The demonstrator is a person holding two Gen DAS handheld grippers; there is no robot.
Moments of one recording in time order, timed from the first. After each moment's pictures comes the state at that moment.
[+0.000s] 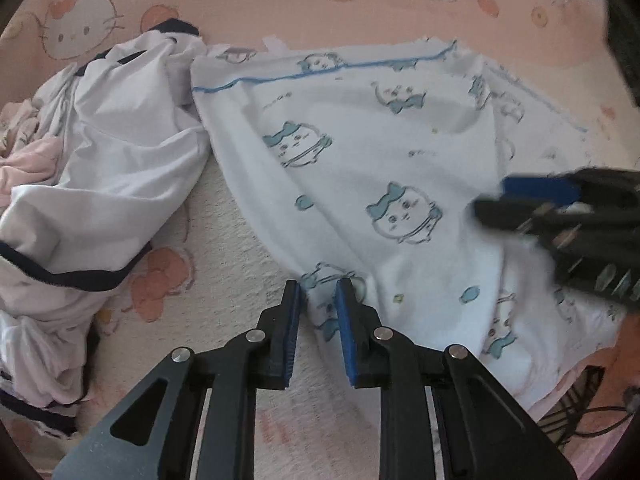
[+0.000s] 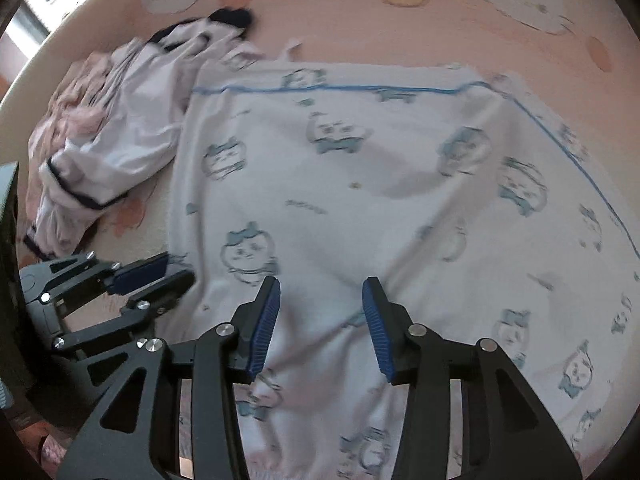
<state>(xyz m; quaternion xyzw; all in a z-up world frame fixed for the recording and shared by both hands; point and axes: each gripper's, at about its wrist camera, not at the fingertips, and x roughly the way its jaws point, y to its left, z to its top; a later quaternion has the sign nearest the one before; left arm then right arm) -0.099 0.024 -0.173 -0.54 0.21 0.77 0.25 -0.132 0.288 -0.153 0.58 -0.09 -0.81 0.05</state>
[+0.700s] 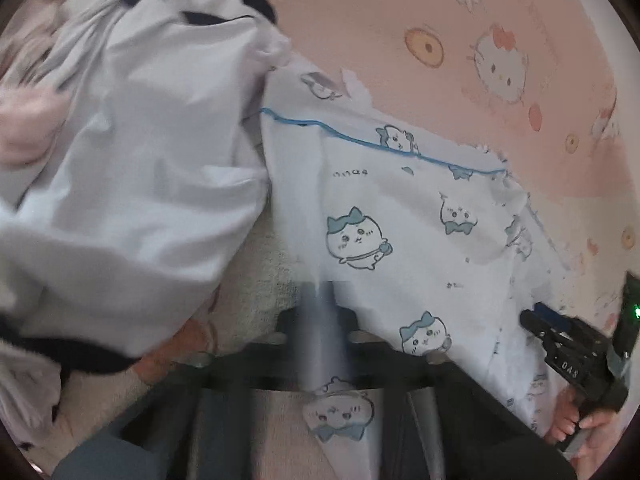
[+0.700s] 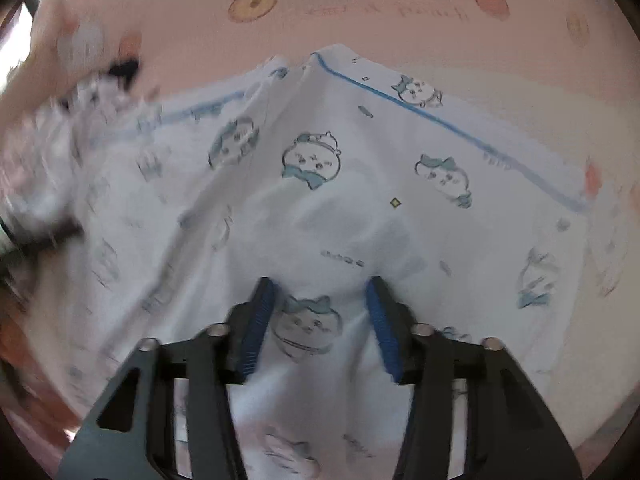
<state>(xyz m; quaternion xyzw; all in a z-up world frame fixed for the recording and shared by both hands) -0.182 0.013 -0.170 -0.57 0.01 0.78 0.24 -0.097 0.387 -0.164 0.57 -0.07 -0.82 -0.06</state>
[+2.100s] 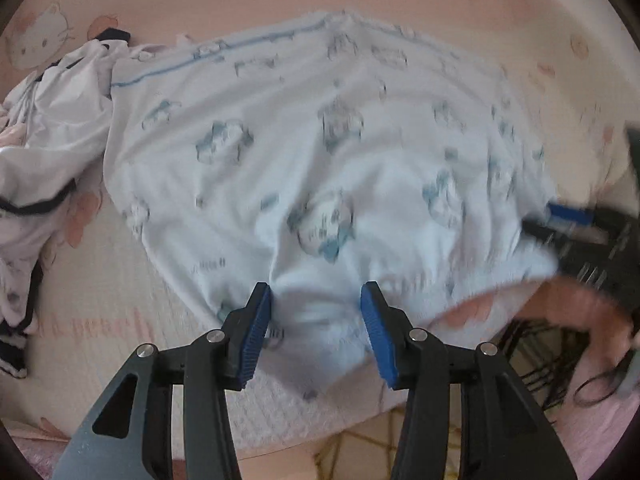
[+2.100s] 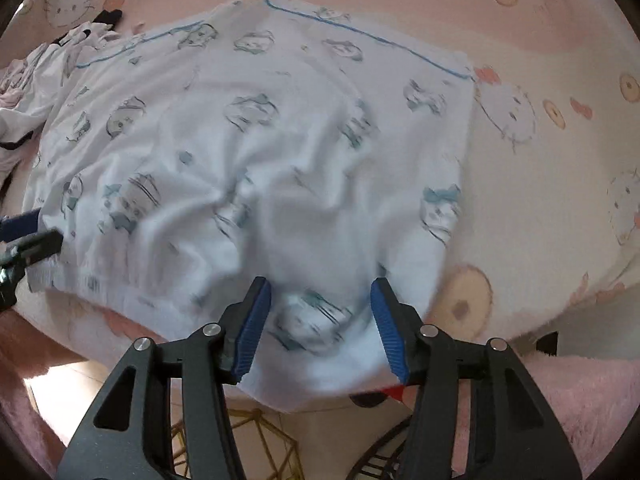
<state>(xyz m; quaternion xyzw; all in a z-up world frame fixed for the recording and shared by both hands) -0.038 0.066 -0.145 -0.55 0.20 0.74 0.34 0.064 0.390 -0.152 0.59 -0.07 -0.79 -0.14</state>
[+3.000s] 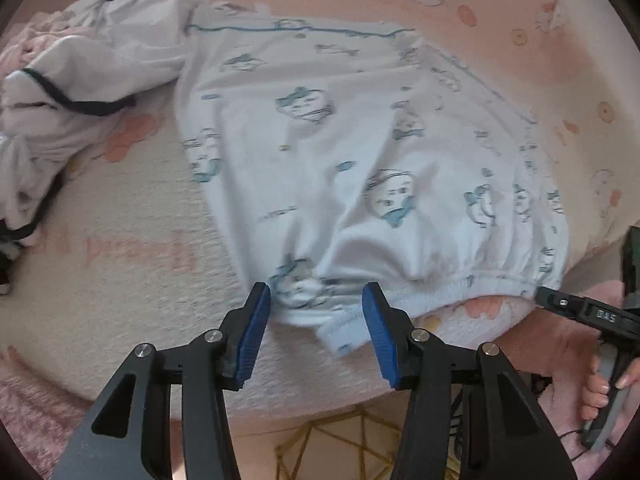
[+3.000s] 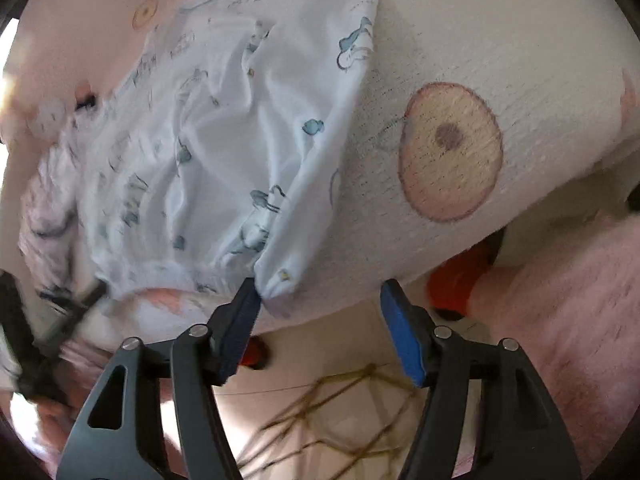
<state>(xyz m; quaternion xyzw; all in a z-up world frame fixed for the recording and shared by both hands) -0.035 0.001 -0.143 -0.58 0.11 0.76 0.28 0.163 0.433 -0.167 0.59 -0.32 -0.73 -0.13</state>
